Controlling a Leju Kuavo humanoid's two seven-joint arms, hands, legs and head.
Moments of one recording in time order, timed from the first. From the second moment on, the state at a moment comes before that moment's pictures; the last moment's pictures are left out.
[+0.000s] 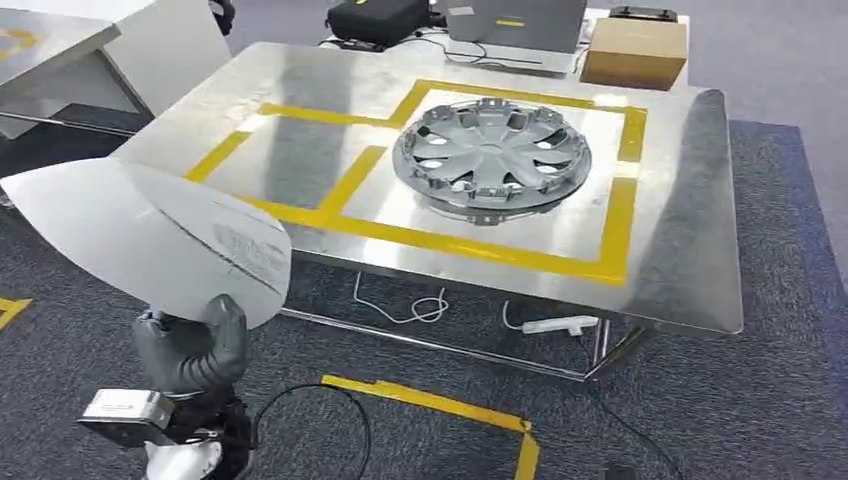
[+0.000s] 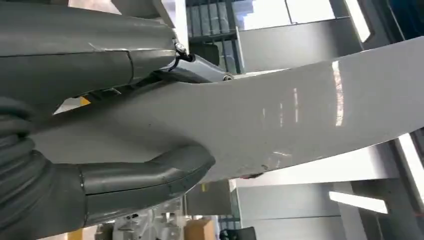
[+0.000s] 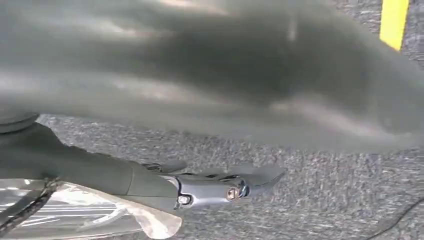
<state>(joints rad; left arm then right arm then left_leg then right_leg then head) 0.09 -0.15 -0.36 -1.64 -0.19 0.52 -0.70 -0.09 0.21 -1.05 -0.21 0.78 -0.24 -0.30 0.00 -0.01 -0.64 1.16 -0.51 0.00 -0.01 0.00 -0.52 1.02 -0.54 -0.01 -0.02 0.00</state>
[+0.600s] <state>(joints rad) 0.09 -0.15 -0.37 -1.64 -0.20 0.51 -0.70 -0.09 0.21 -1.04 -0.21 0.79 -0.24 -0.29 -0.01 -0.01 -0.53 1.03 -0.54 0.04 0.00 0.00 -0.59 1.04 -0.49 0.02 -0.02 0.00</state>
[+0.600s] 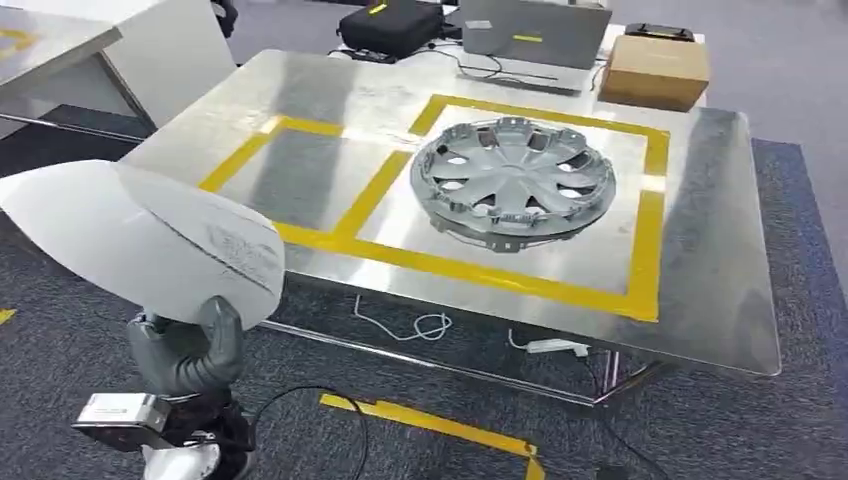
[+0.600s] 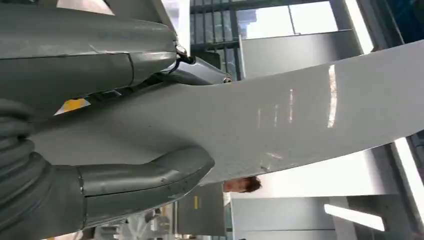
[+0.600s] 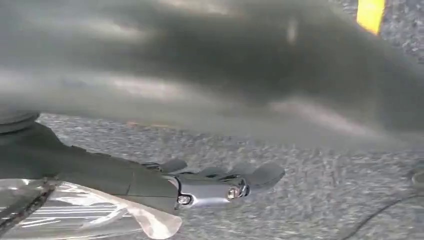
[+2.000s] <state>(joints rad) -0.25 -0.07 -0.43 -1.41 -0.54 0.40 -0.58 -0.12 0.21 -1.04 -0.21 0.82 -0.22 -0.27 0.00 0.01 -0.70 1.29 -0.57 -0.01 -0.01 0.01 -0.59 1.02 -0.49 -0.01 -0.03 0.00</state>
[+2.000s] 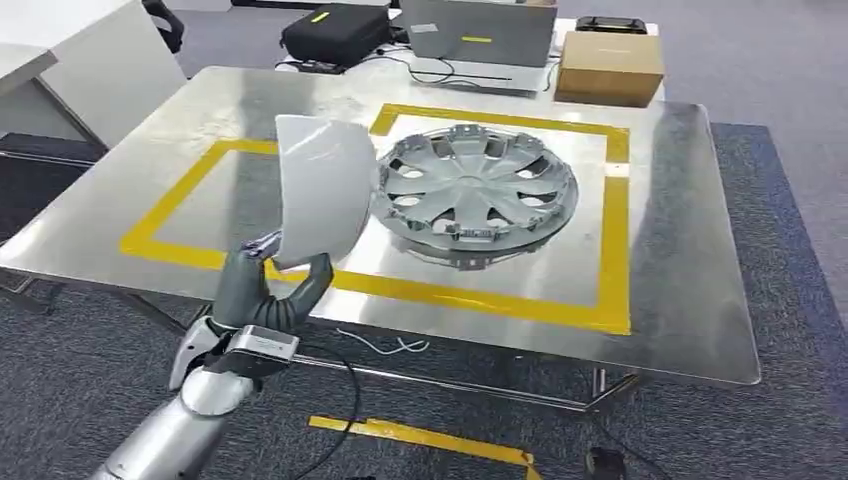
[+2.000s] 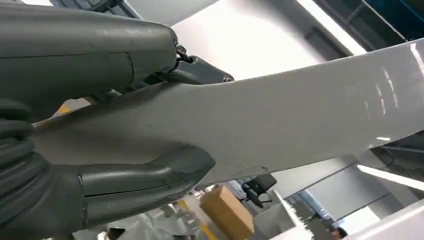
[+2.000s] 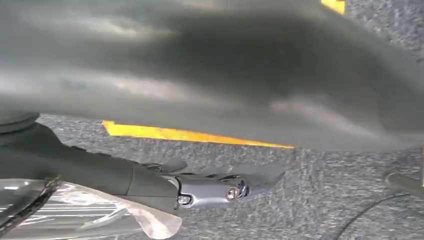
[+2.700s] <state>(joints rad) -0.48 -0.02 -0.46 -1.15 -0.89 0.55 -0.47 -0.13 0.21 -1.01 -0.21 0.87 -0.20 -0.23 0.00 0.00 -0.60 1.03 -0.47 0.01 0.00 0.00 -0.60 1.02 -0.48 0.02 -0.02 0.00</state>
